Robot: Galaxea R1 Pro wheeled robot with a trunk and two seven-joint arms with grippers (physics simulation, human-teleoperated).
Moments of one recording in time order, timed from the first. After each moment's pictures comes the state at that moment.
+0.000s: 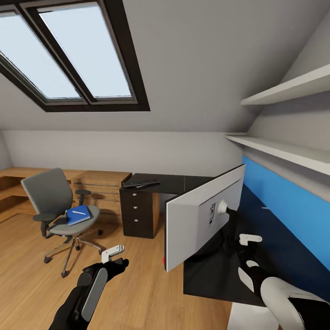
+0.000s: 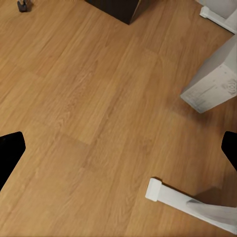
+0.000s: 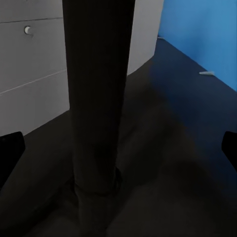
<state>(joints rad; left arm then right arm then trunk) -0.34 -0.08 0.02 -1.15 0.41 0.68 0.31 -0.81 -0.11 -0.06 -0.06 0.03 -0.46 -0.18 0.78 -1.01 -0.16</state>
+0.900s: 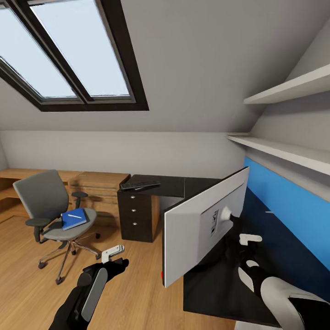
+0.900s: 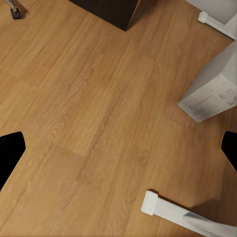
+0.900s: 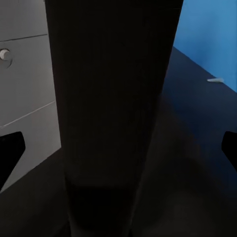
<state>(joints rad) -0.34 -0.08 0.02 -1.15 0.41 0.68 0.31 -0.81 -0.11 -0.06 -0.06 0.04 -0.46 -0.18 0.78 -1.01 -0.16</state>
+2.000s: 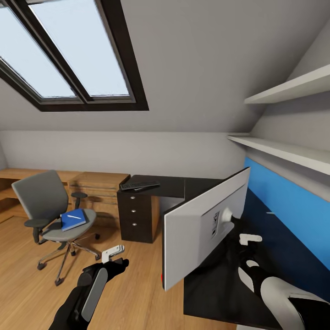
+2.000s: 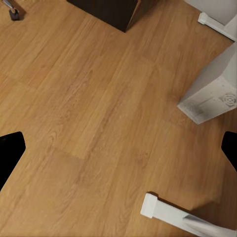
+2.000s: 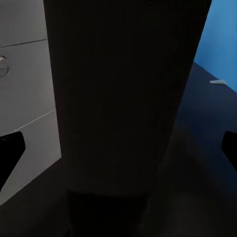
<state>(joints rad) -0.34 -0.08 0.02 -1.15 0.41 0.68 0.31 -0.81 -0.11 -0.06 -0.06 0.04 -0.46 -0.18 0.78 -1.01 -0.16</state>
